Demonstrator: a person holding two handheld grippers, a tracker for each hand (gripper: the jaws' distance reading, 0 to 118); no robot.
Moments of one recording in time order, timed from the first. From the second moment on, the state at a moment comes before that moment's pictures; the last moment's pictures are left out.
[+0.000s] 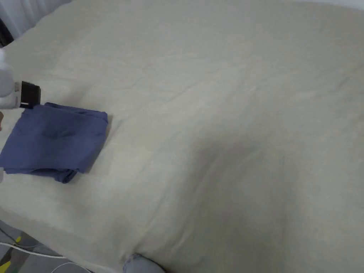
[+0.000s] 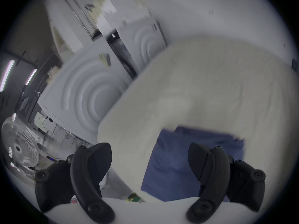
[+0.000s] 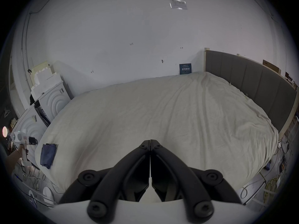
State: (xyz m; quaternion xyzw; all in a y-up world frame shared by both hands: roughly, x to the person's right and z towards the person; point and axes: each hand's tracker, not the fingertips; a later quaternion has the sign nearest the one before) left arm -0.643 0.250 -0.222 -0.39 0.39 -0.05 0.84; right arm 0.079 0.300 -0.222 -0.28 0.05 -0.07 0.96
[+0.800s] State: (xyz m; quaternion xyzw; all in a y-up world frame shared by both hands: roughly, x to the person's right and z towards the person) left arm -0.258 0.385 -0.180 -0.01 0.13 -0.01 0.99; right arm 0.137 0.380 -0.163 -0.05 0.08 -0.01 1.00
